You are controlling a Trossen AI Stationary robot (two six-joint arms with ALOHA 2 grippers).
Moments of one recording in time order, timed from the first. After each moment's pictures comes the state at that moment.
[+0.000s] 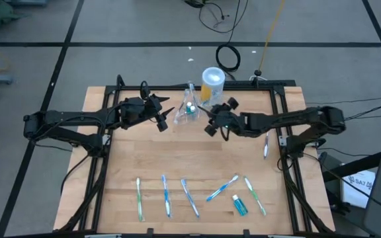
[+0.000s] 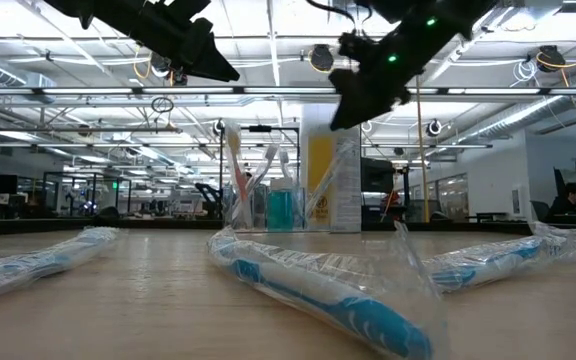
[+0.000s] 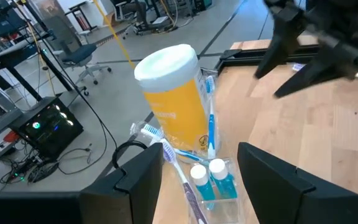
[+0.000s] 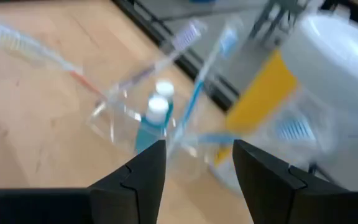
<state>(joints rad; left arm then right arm) 0.20 1.13 0.78 0.07 -0.37 0.22 -0.09 1.46 0.96 -0.16 0.65 0.19</state>
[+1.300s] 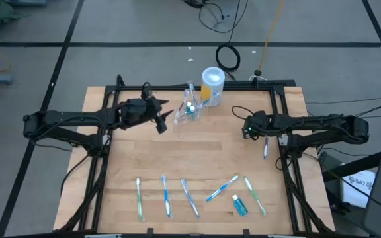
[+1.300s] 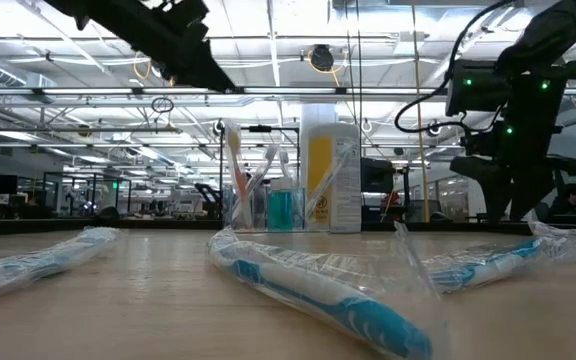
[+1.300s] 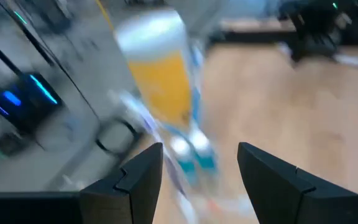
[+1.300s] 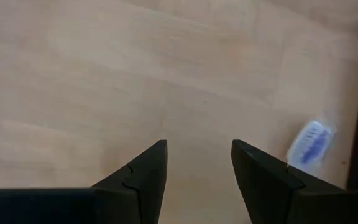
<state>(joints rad) 0.19 1.13 0.78 -0.04 -0.33 0.10 -0.31 1.13 0.49 -0.72 0.36 0.98</state>
